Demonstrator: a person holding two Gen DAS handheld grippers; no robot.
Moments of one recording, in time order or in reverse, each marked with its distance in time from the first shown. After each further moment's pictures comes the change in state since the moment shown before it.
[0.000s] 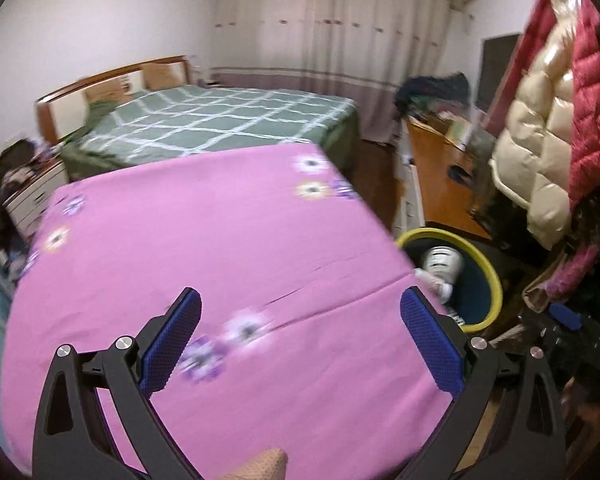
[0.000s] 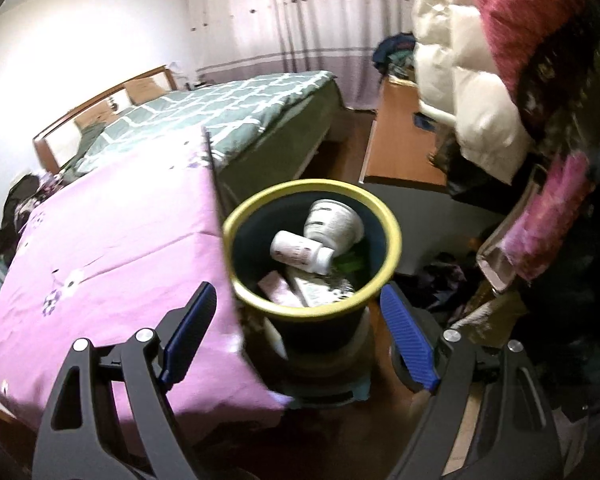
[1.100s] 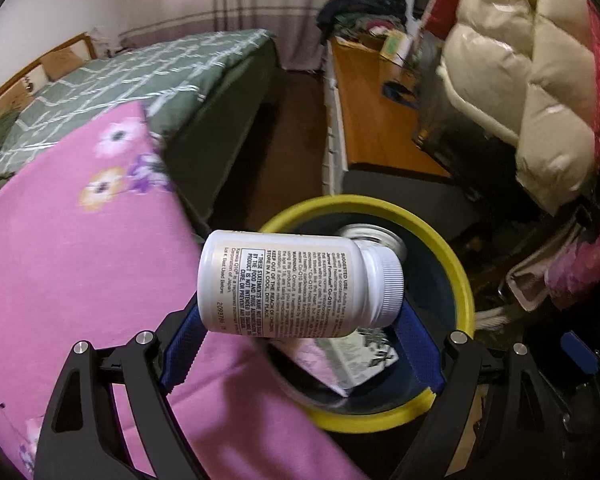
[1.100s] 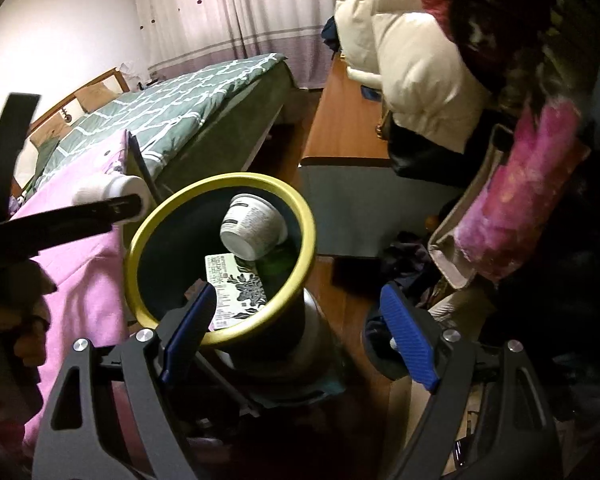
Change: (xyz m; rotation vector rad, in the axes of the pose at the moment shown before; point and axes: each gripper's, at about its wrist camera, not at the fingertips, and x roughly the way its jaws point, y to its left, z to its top) left arm 0.203 -0.218 0.044 0.225 0.275 -0.201; right arm 0.044 -0.091 0.011 0.137 0.069 -0.123
